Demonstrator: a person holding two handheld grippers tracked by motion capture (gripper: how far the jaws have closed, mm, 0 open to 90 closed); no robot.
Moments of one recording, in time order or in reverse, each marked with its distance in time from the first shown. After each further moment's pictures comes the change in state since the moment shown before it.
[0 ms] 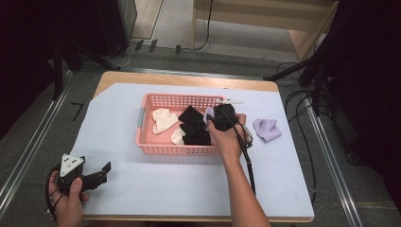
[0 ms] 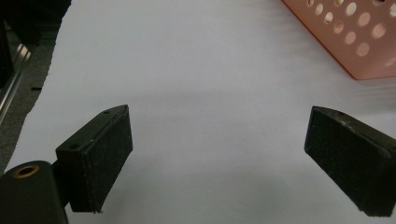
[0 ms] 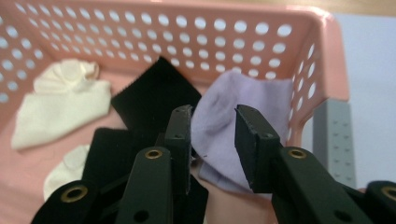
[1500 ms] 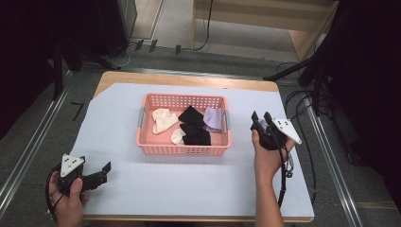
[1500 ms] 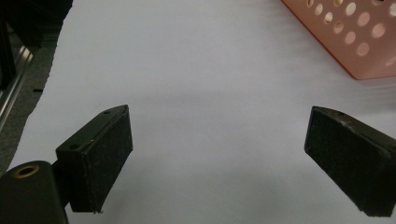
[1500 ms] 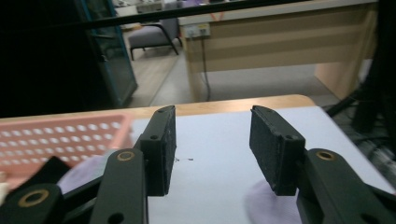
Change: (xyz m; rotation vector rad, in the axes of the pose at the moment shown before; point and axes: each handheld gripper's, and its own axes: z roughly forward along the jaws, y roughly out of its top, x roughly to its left) left arm -0.001 0.000 0.000 -0.003 0.006 0.004; right arm -0.099 -0.058 -0.072 -0.585 -0.154 0.122
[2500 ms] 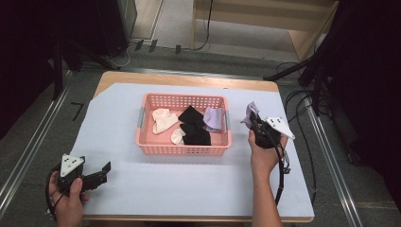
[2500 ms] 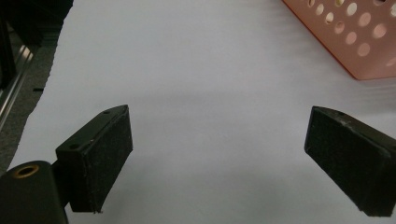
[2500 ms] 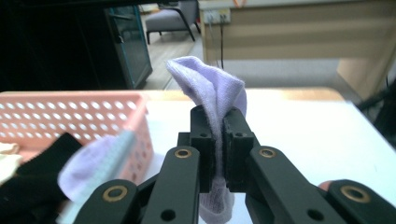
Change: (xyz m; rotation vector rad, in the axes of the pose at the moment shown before) left arm 0.000 0.000 0.000 0.001 0.001 -0.001; right arm -0.004 -0.012 0.014 0.068 0.048 -0.054
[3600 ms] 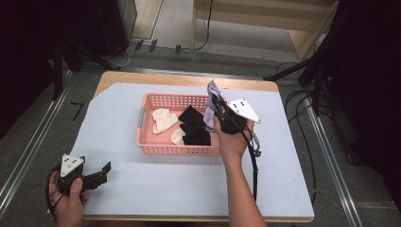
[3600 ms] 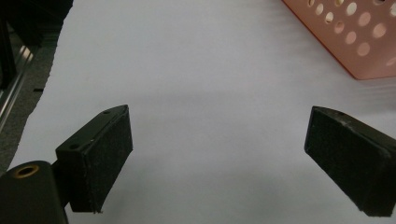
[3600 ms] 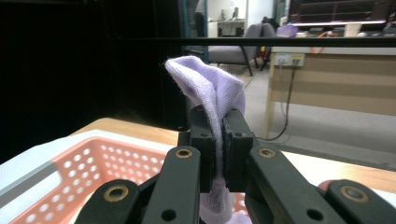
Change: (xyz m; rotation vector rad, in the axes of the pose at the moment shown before) left arm 0.000 0.000 0.000 0.000 0.000 0.001; right arm 0.110 0.047 0.015 -0.139 0.251 -0.105
